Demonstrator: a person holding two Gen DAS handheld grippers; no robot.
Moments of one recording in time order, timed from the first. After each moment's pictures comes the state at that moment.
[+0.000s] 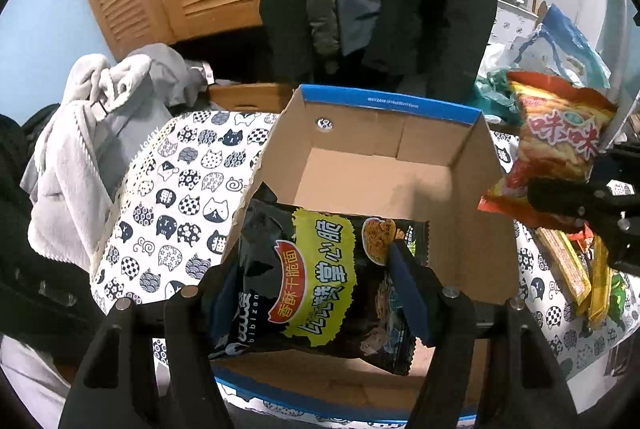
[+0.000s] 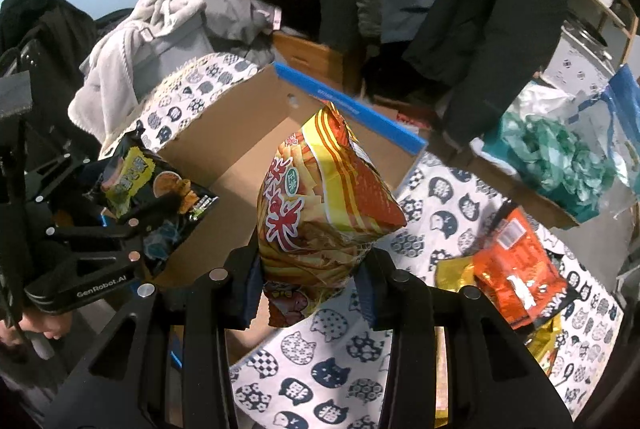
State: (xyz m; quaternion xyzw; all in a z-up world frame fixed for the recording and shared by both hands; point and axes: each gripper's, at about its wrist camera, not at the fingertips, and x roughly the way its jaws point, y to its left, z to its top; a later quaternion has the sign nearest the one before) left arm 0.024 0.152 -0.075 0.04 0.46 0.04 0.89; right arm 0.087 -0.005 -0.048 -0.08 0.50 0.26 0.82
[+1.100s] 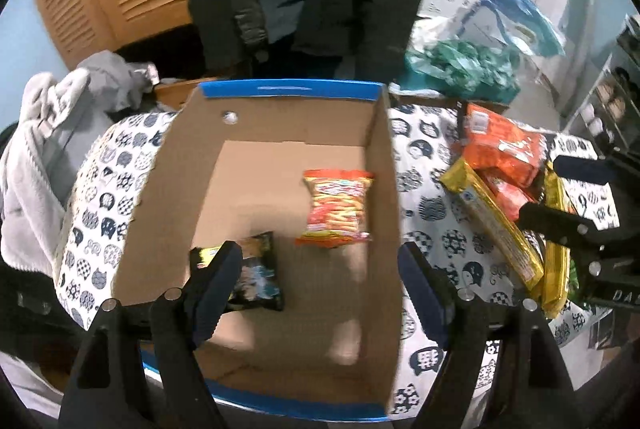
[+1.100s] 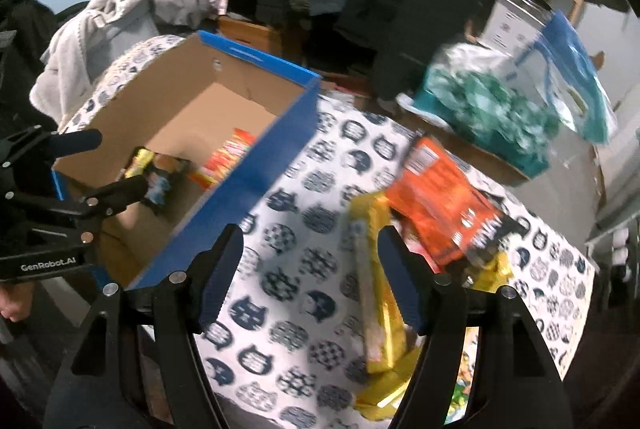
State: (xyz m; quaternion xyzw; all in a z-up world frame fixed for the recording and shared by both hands) left arm 0.025 0.059 -0.078 0.05 0.49 -0.04 0.87; right arm 0.055 -0.103 -0.057 -0.09 0.52 0.16 0.84
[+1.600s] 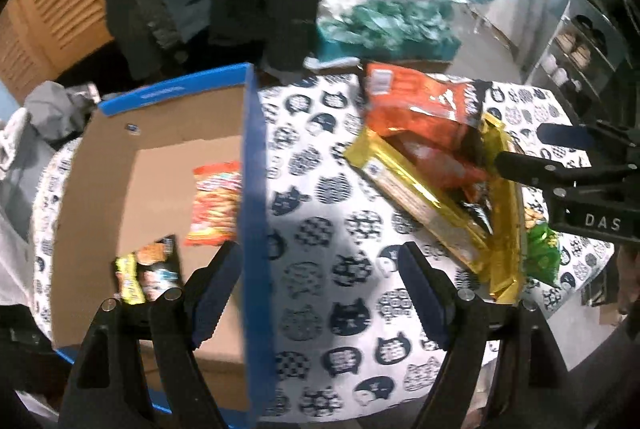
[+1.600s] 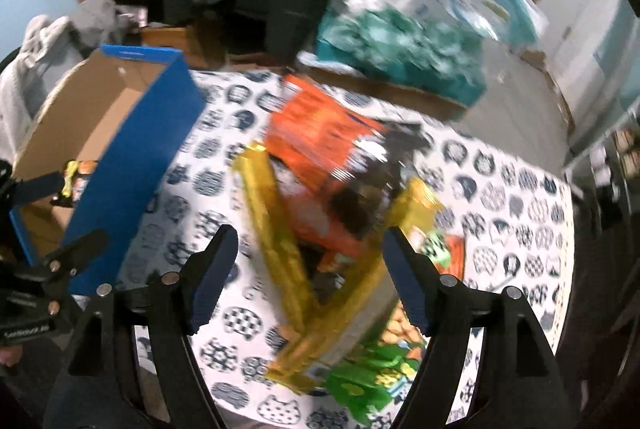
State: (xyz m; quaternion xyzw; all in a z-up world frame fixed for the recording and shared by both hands) left arm 0.024 -0.031 -0.098 0.08 0.52 -0.11 0.84; right arm 0.052 -0.209 -0.086 -0.03 0.55 0.05 0.83
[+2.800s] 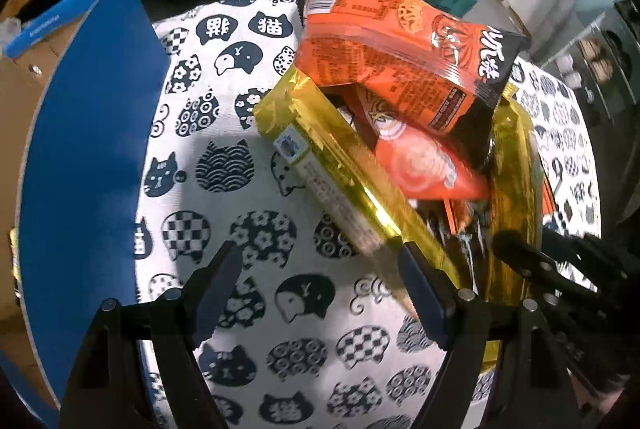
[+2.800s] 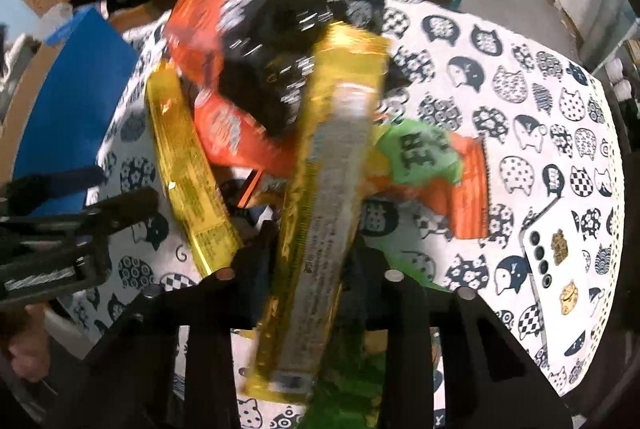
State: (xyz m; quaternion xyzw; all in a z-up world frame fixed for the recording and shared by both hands) left arm 0.077 -0.105 -0.189 0.00 0.63 -0.10 0.77; right arm 0.042 -0.274 -0.165 0.06 0.61 0.04 0.79
